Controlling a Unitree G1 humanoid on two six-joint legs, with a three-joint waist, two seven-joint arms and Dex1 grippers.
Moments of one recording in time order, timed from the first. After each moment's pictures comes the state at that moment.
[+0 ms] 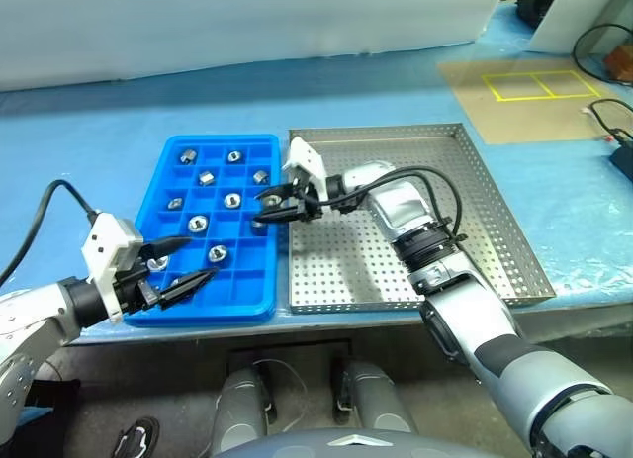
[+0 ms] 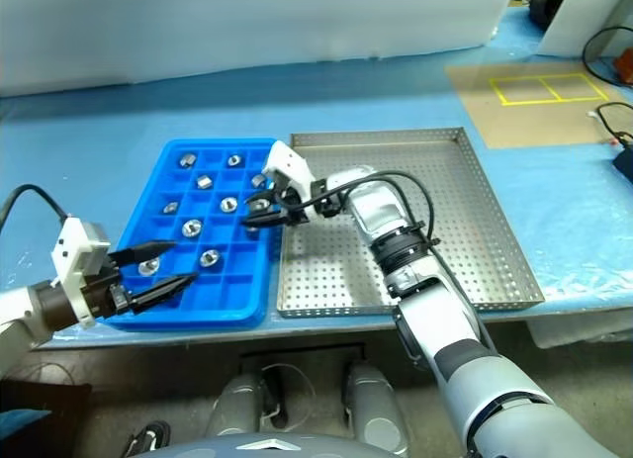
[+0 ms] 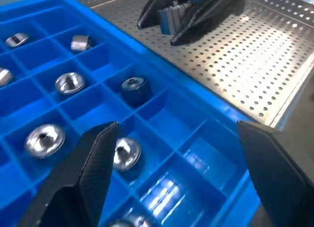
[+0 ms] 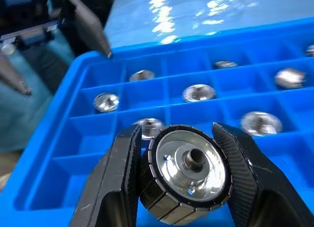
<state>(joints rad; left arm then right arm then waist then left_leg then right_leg) 0.28 0.78 0.50 -0.62 -0.73 0.66 -0.81 -0.96 -0.11 0.35 0.53 0.09 0.41 1.23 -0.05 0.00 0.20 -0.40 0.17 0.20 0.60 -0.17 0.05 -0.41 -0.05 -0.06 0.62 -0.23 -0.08</state>
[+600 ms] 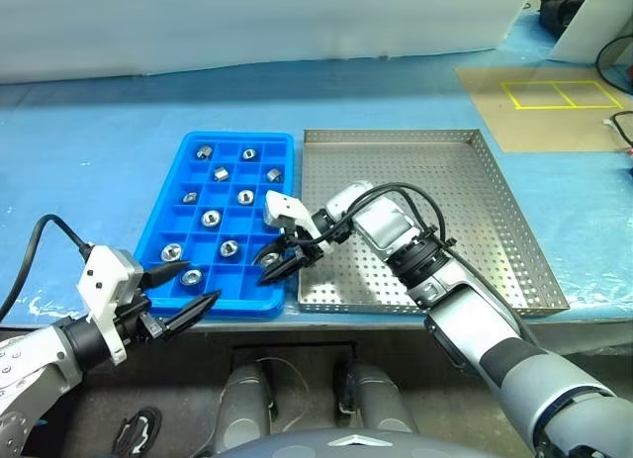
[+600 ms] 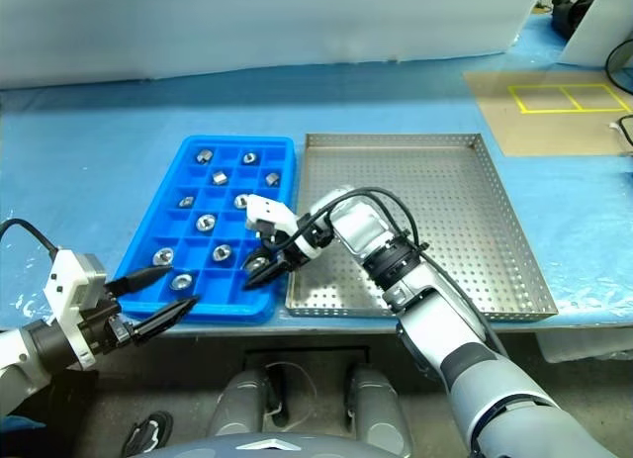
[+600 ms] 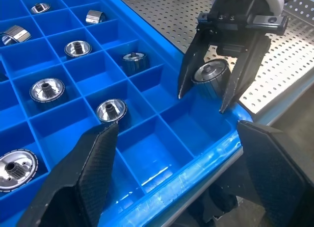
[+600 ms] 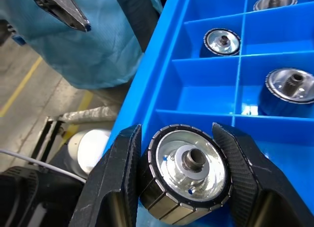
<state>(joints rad) 0.45 0.69 0.53 -0.79 -0.79 0.67 -0.68 -0.94 -0.14 0.52 0.39 0.11 0.66 1.42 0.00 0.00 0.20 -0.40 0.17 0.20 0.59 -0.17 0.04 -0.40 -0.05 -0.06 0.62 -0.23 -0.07</state>
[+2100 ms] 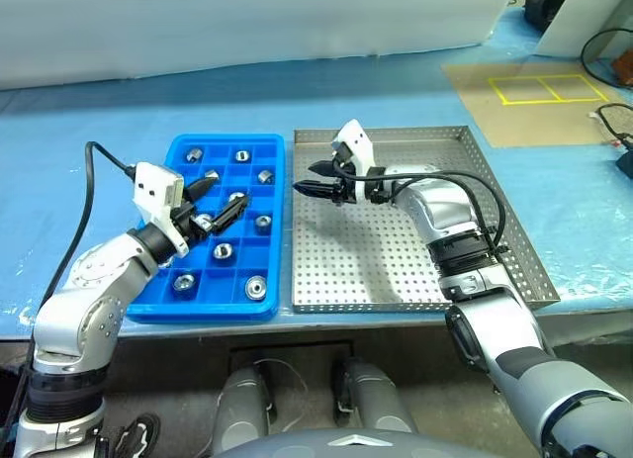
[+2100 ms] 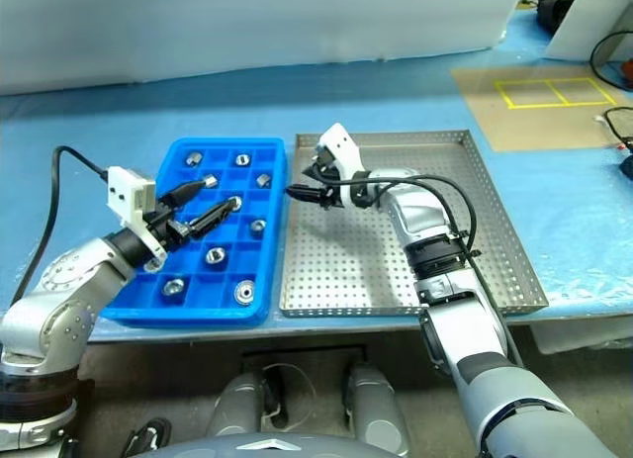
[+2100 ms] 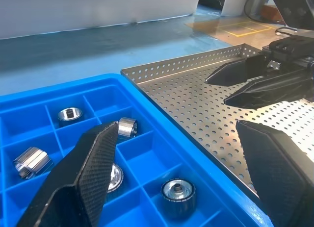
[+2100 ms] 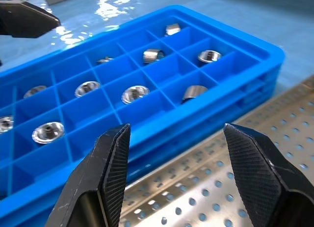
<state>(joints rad) -0.19 0.53 0.20 -0.39 -0.61 0.58 -0.51 -0.88 -0.25 0.14 0.36 0.17 0.61 0.85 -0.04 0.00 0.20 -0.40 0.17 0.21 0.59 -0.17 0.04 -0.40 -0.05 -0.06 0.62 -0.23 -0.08</state>
